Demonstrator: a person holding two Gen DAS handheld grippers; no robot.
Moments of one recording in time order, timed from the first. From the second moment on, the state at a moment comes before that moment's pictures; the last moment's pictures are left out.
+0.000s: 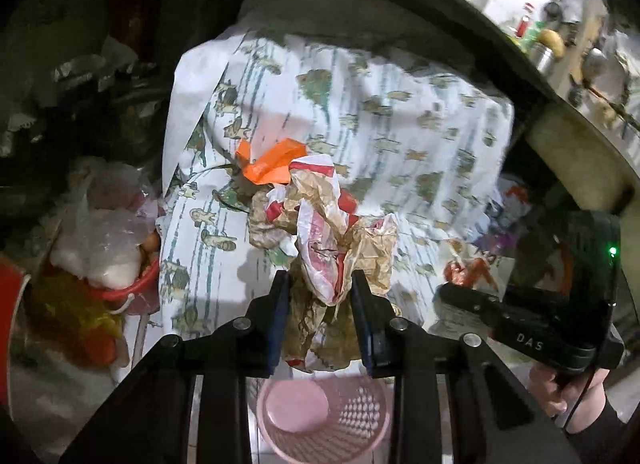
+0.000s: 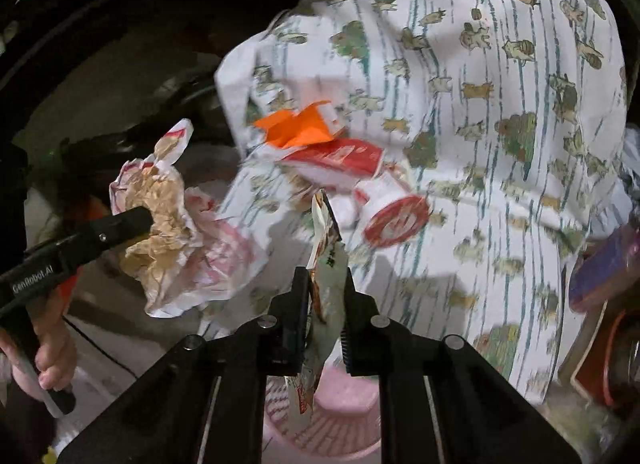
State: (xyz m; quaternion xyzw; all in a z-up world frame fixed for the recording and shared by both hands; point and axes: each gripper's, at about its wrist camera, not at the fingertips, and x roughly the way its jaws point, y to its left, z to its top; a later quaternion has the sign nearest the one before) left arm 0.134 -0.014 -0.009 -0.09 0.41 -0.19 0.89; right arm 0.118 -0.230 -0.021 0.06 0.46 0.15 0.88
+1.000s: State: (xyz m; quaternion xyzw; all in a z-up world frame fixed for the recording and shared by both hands) left arm 0.092 -0.078 -0.145 -0.02 0.59 -0.17 0.79; right arm 0.072 -0.255 -0.141 0.08 0.58 0.10 0.81
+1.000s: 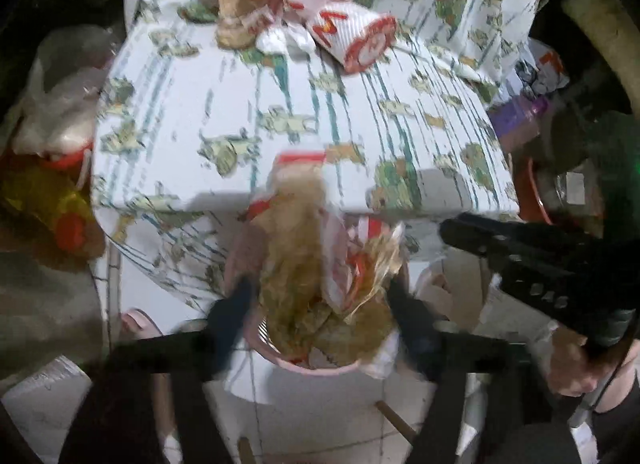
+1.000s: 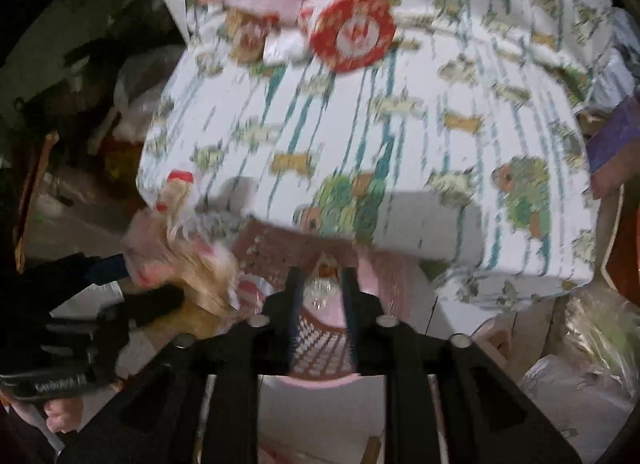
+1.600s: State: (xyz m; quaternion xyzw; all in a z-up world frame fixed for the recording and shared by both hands) left arm 0.081 -0.045 -0.060 0.03 0.39 -0.06 0.92; right arm 0.064 -0.254 -0.064 0.02 0.43 0.08 0.90
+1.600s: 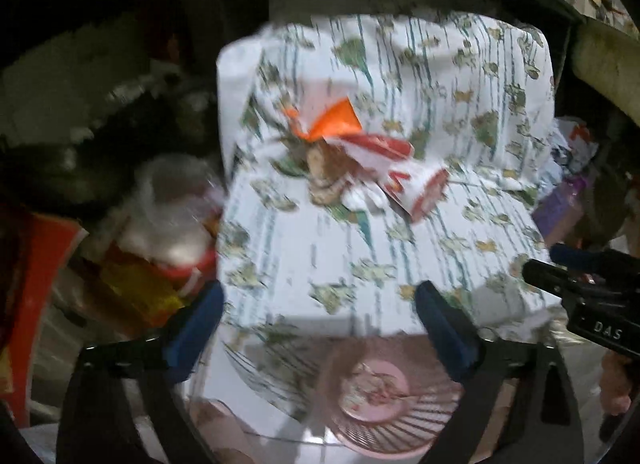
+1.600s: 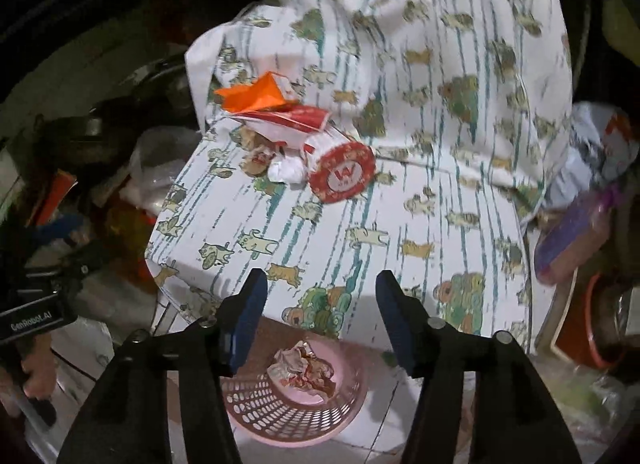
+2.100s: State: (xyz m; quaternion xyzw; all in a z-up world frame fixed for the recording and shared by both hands) left arm 0.063 -0.035 -0.033 0.04 0.33 -0.03 0.94; right arm 0.061 -0.254 -0.059 0.01 0.41 0.05 0.91
